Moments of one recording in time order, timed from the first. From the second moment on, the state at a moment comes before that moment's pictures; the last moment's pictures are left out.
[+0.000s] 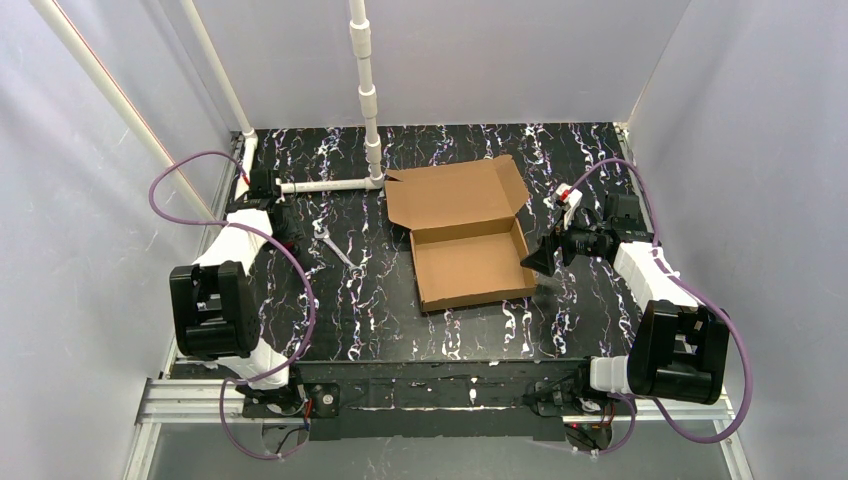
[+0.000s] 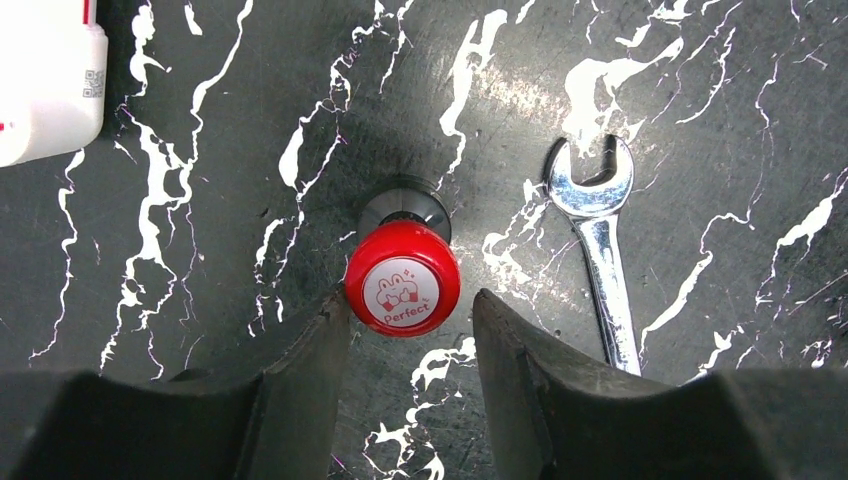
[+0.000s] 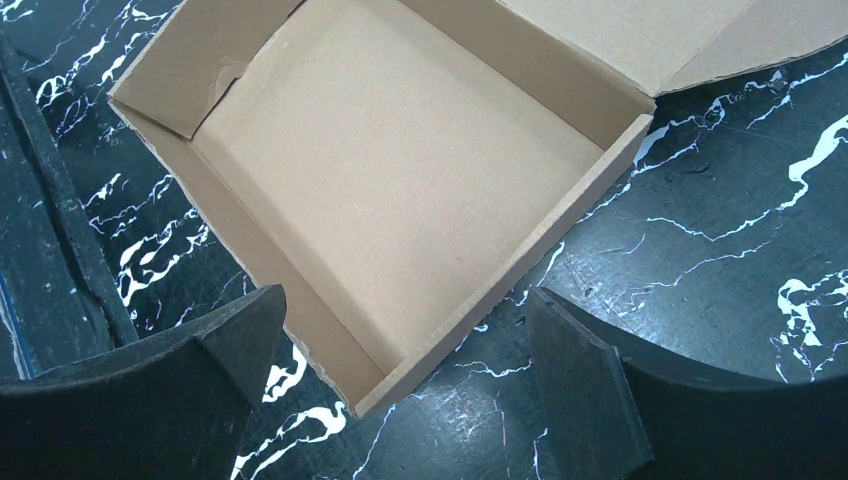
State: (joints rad) left arm 0.08 1.57 1.07 -0.56 -0.16 -0.27; right arm -0.10 1.32 0.78 -0.42 -1.00 -0.56
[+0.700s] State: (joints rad) left arm 0.08 1.59 1.08 -0.52 -0.16 -0.28; right arm -0.10 1.32 0.79 -0.42 -1.00 -0.57
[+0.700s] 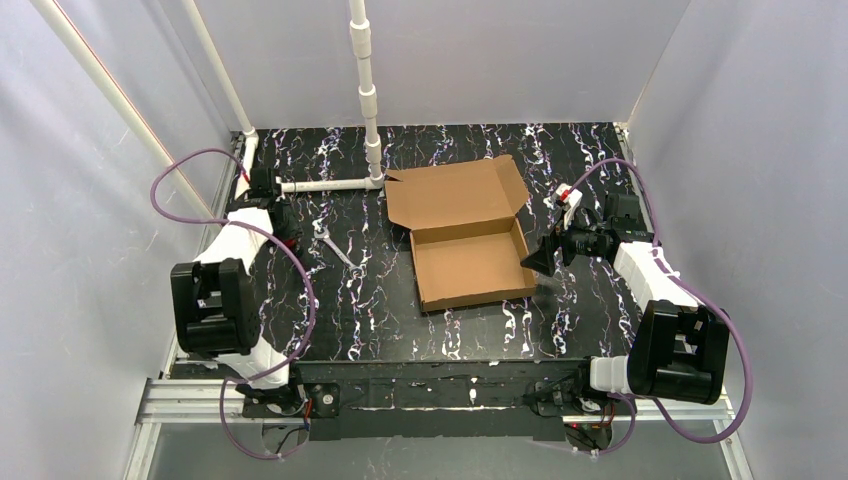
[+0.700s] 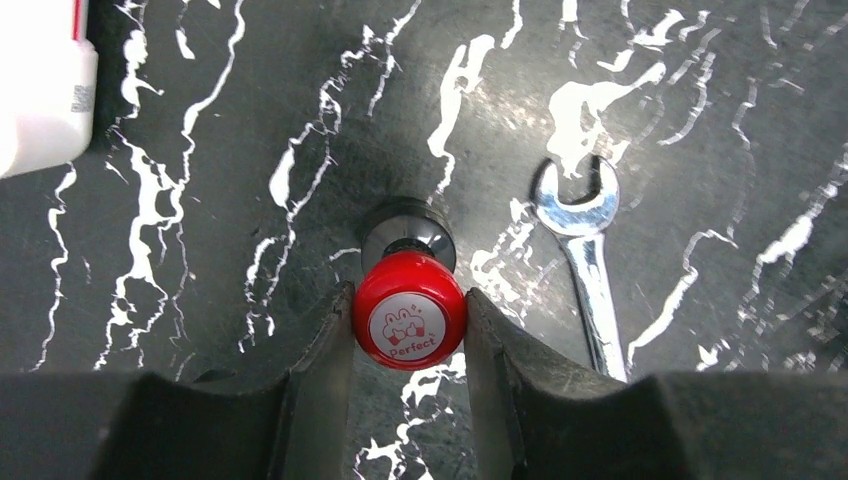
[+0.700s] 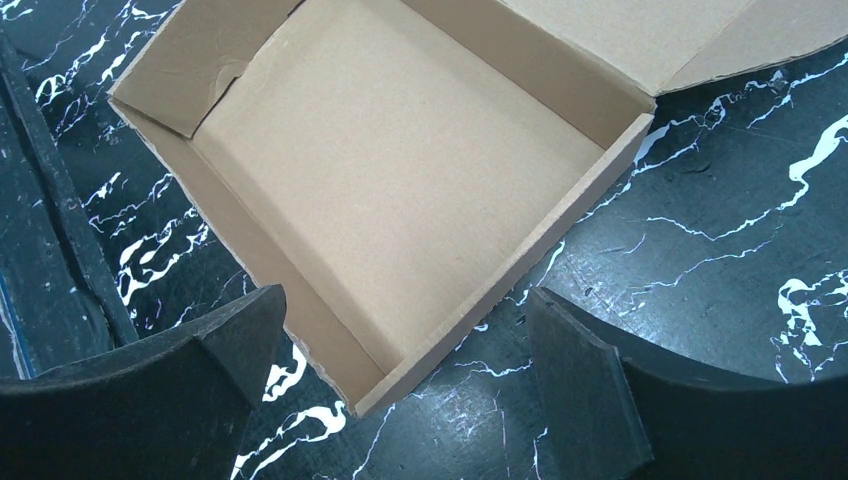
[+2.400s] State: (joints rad) left arm -0.78 1.78 1.02 0.16 0.14 -0.96; right arm -0.18 1.31 0.79 -0.45 -1.04 -0.60
